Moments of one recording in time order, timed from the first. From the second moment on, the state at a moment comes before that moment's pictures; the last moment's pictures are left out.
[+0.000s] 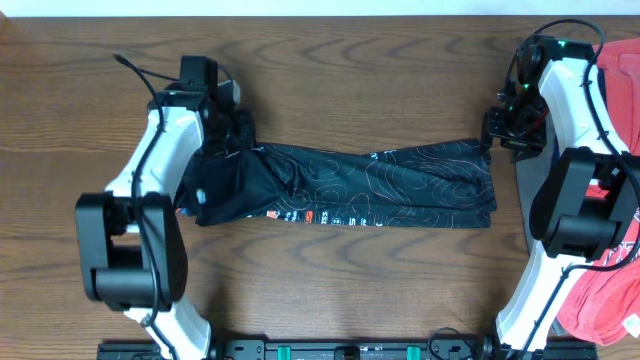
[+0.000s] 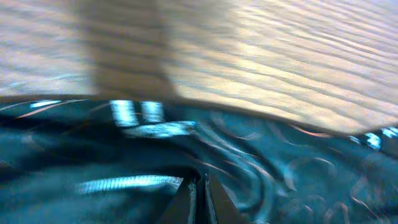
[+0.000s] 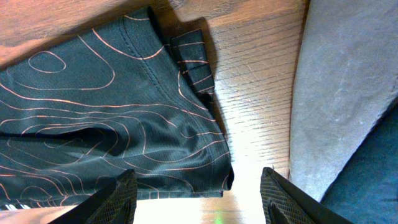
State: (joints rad) left arm -0.06 1.87 1.36 -0.76 0.32 -0.25; right arm -0.13 2.18 1.85 -1.43 -0.04 0.13
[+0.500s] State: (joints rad) left arm -0.30 1.86 1.36 -0.77 0.33 -0.14; right arm -0.13 2.18 1.85 -1.44 -0.03 0.12
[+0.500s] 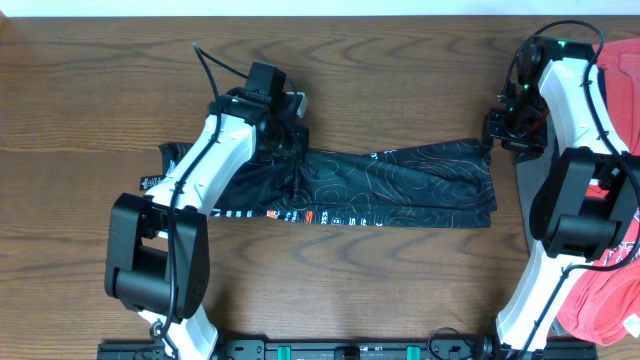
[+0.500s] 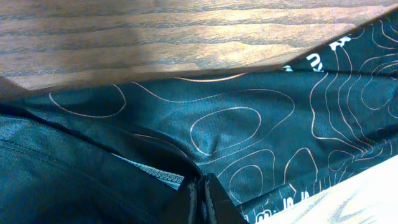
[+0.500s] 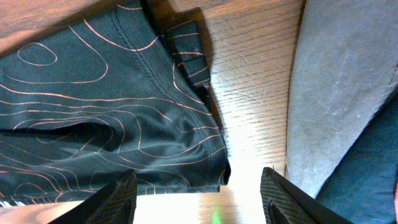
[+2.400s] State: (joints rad) left arm -0.09 1.83 1.36 -0.93 0.27 -0.18; right arm -0.18 2.18 1.66 -1.37 -0.17 -0.15
